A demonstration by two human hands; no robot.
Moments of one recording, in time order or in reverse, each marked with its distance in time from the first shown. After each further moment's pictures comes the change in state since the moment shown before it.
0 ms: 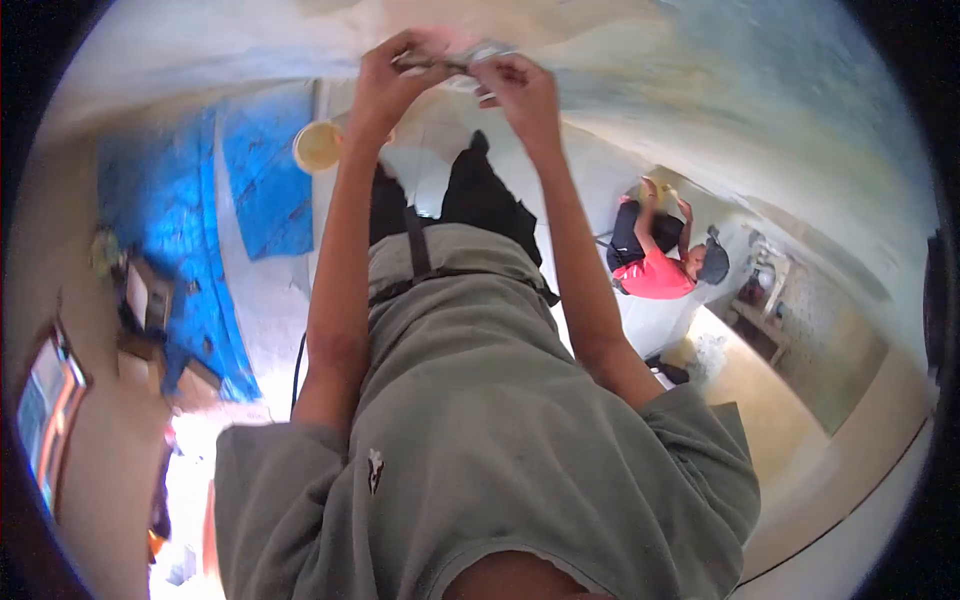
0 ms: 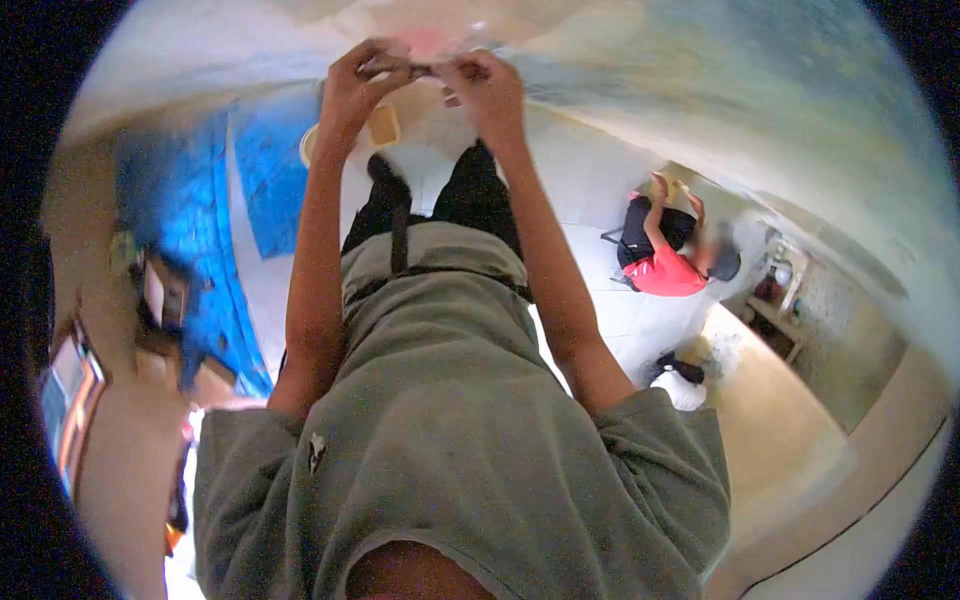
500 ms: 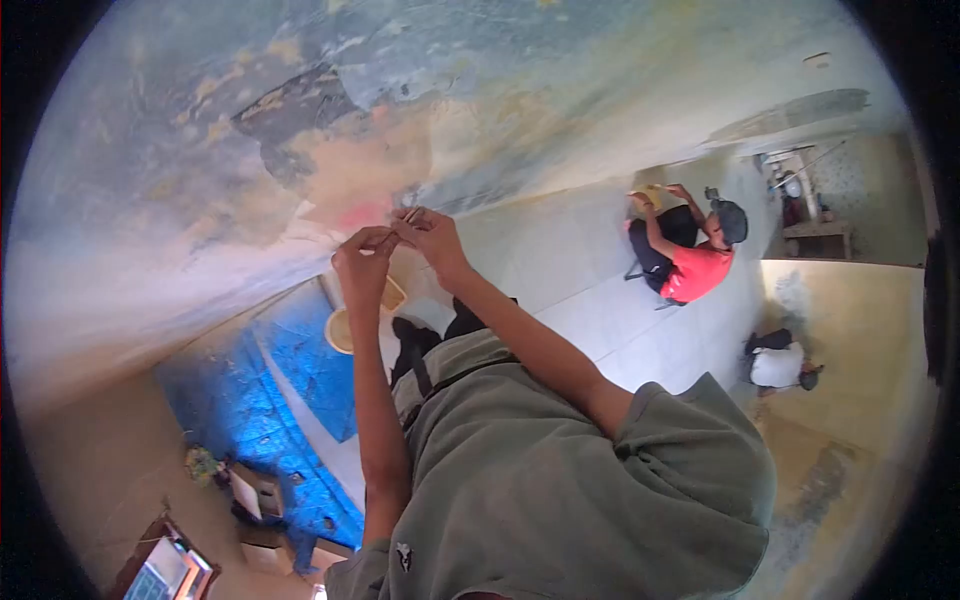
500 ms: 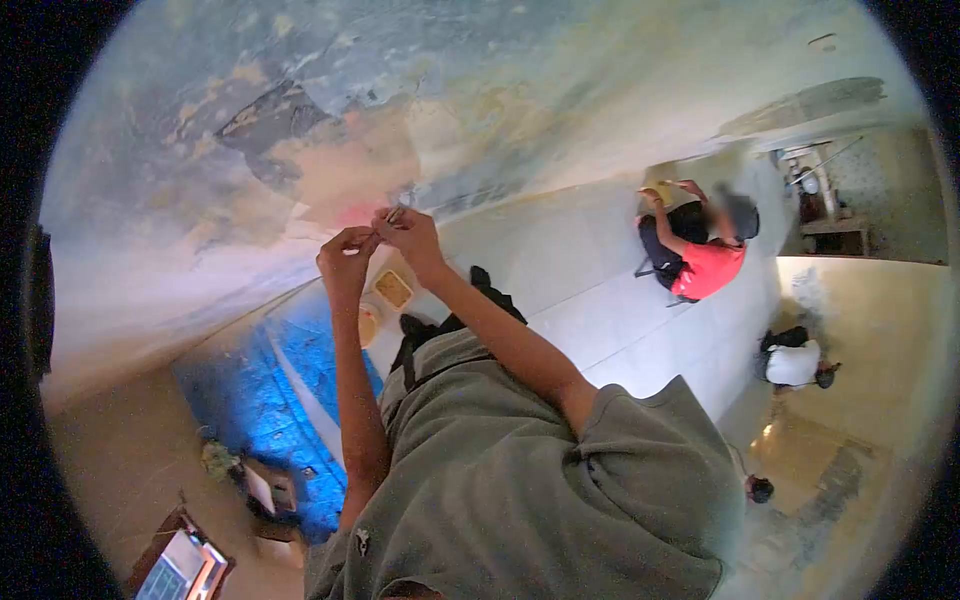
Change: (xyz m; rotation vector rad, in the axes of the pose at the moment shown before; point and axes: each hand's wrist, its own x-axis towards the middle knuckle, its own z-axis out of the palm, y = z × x) left_hand 0.002 0.006 0.055 0.606 -0.113 0.087; right_hand -0.012 0.026 0.006 0.716 0.232 0.015
